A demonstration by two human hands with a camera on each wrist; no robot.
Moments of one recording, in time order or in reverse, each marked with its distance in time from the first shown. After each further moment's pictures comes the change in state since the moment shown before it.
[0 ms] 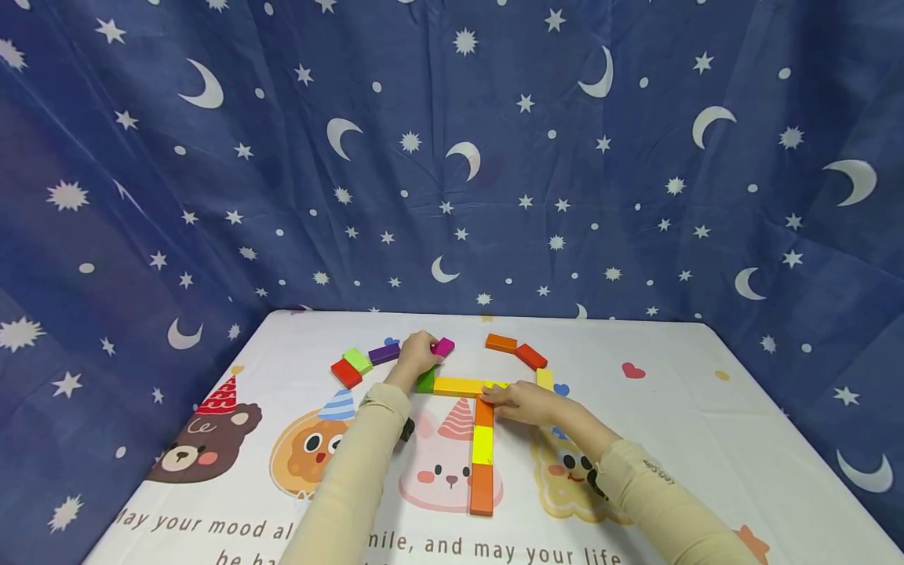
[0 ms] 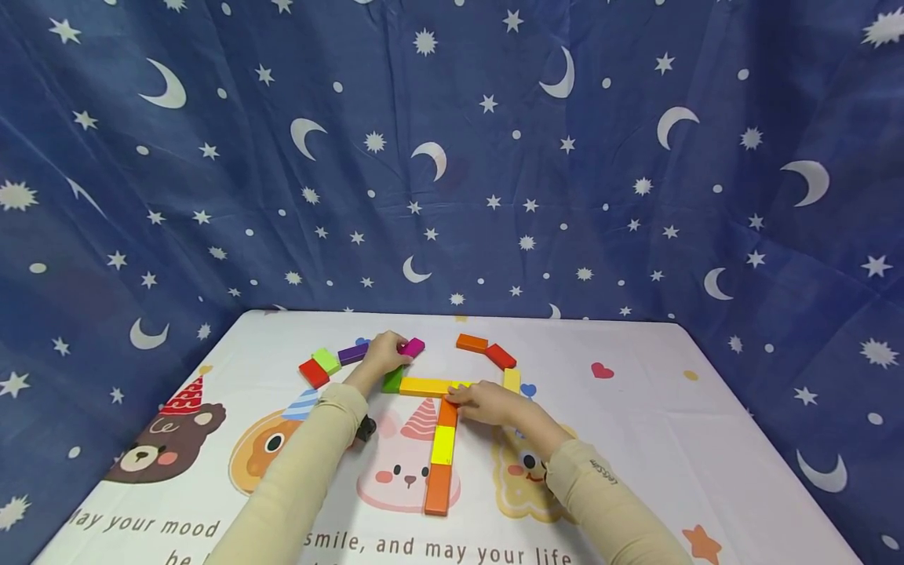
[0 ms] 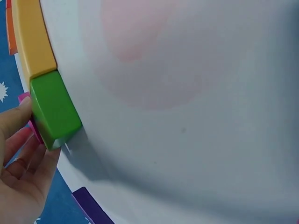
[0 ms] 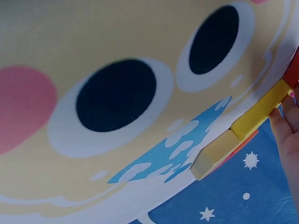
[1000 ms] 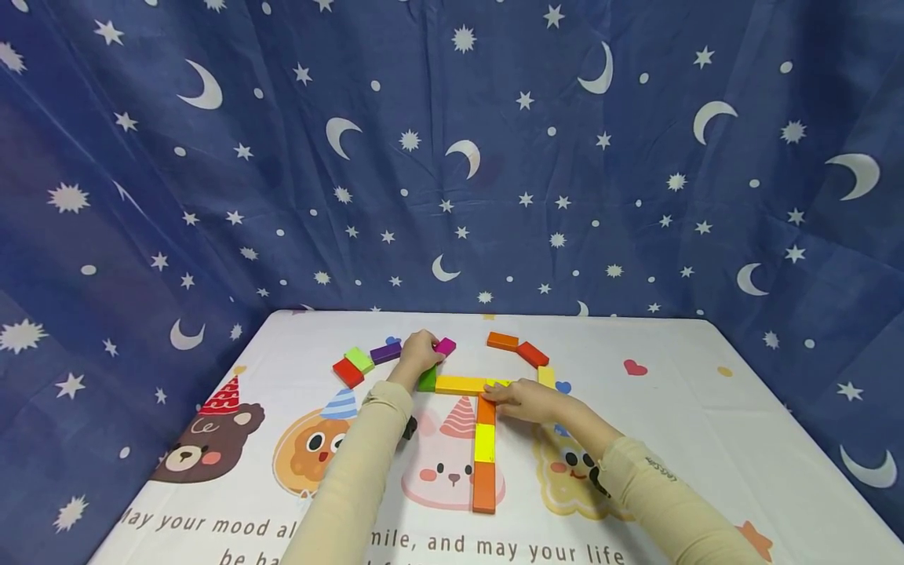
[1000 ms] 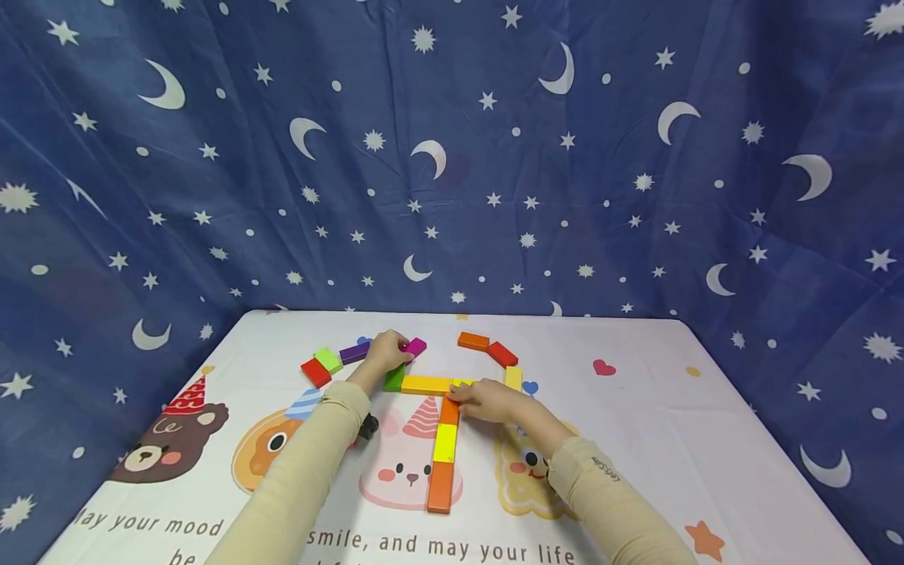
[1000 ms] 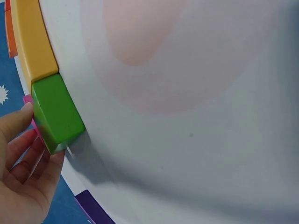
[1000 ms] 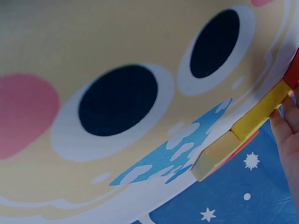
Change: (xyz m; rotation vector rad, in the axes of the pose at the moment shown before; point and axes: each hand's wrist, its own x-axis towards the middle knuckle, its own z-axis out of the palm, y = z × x) left_hand -0.001 0.003 0.000 -0.002 -0.013 -0.056; right_hand 0.000 0.000 0.001 0.027 -0.012 0.020
